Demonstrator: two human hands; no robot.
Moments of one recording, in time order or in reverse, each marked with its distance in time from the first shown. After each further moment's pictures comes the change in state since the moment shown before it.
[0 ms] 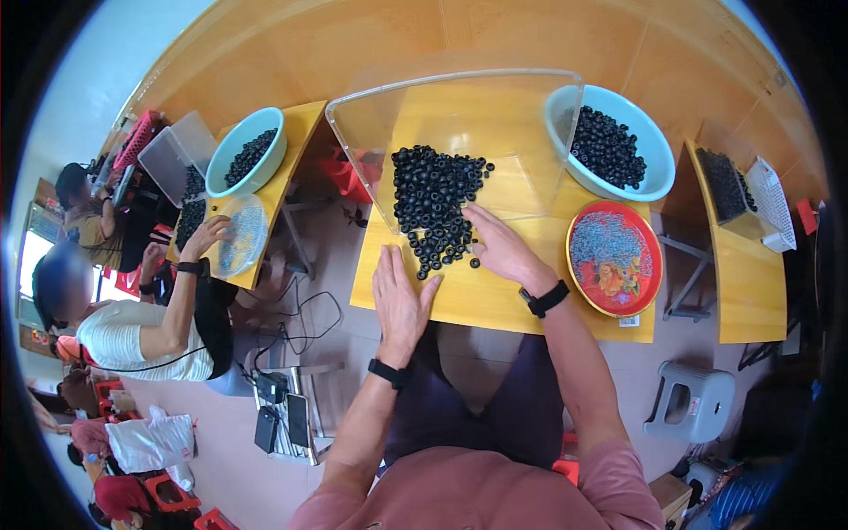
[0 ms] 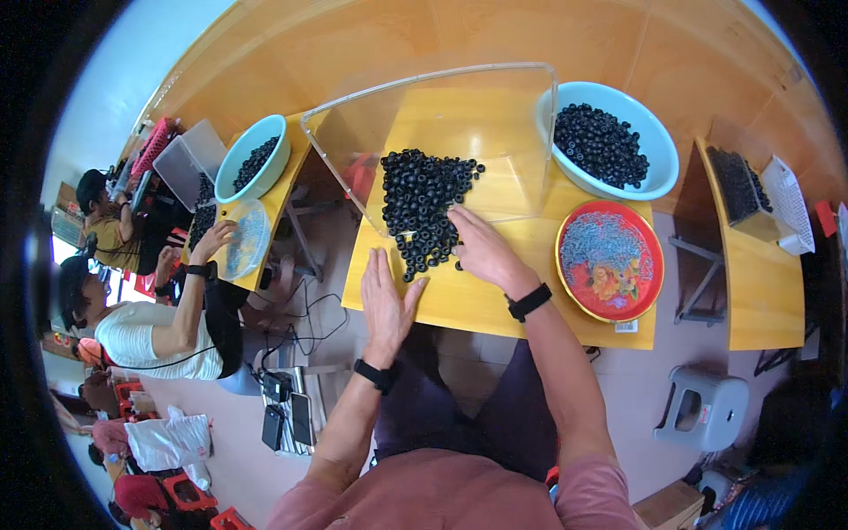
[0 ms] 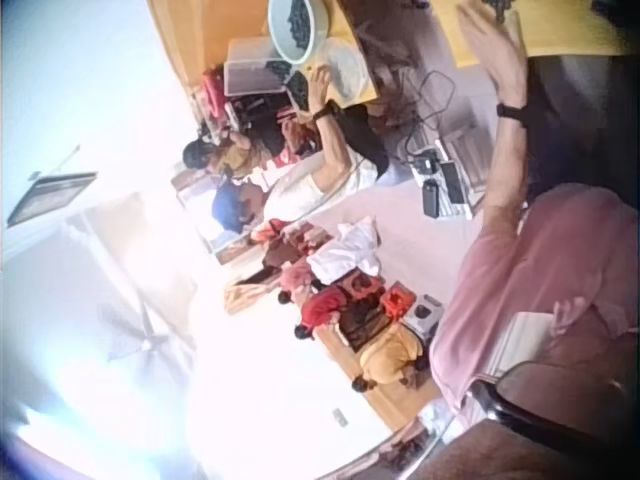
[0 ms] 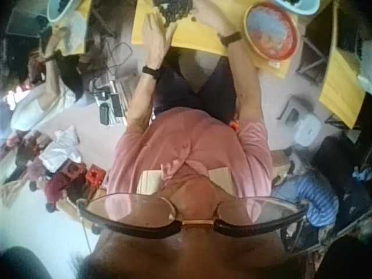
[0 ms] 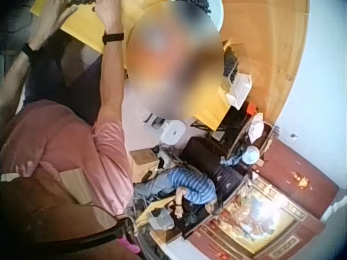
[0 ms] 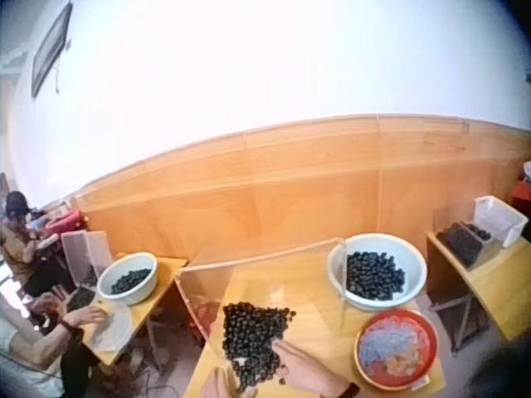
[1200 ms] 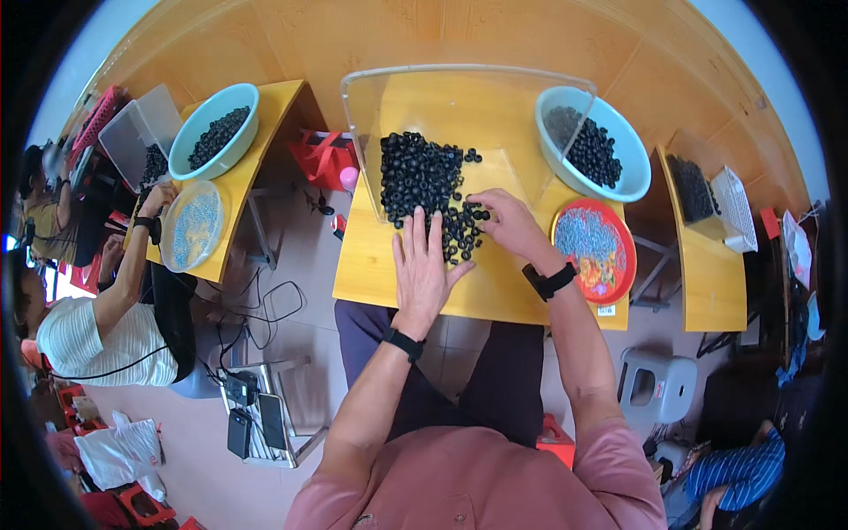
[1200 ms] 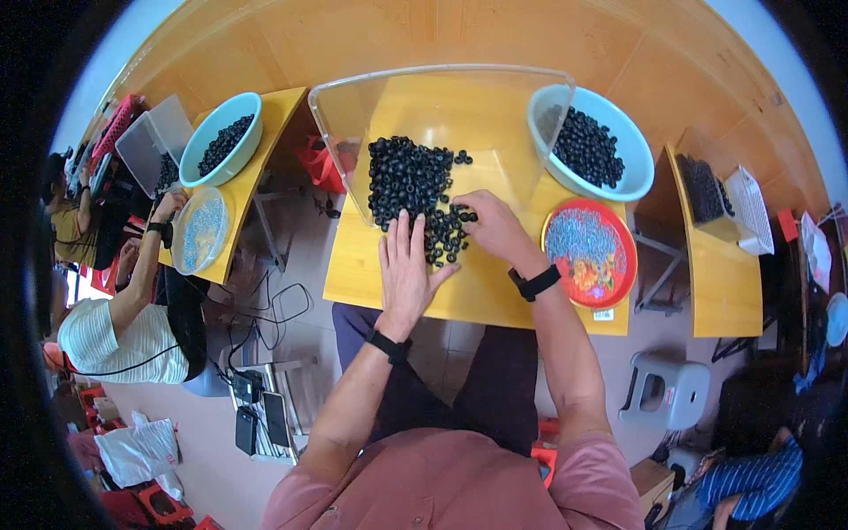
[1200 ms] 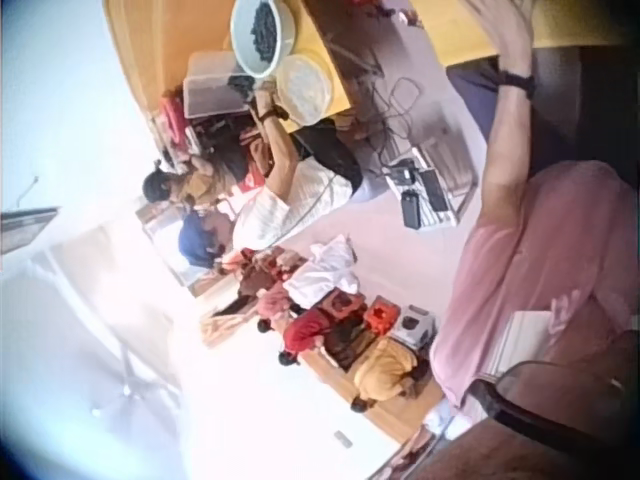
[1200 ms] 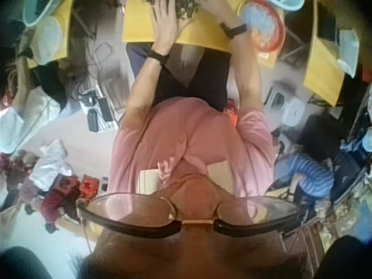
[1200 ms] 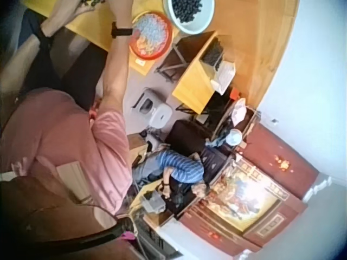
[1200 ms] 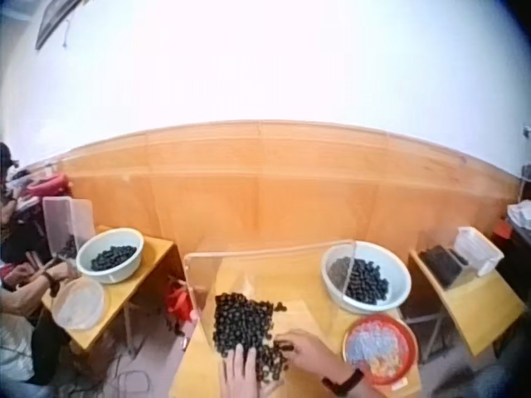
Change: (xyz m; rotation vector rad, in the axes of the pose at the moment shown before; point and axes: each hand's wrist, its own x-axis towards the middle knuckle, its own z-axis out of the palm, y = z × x) left_hand 0.031 0.038 0.019 -0.139 -0.073 0.133; right_hand 0.006 0.006 -0.033 -0.056 0.112 -0.058
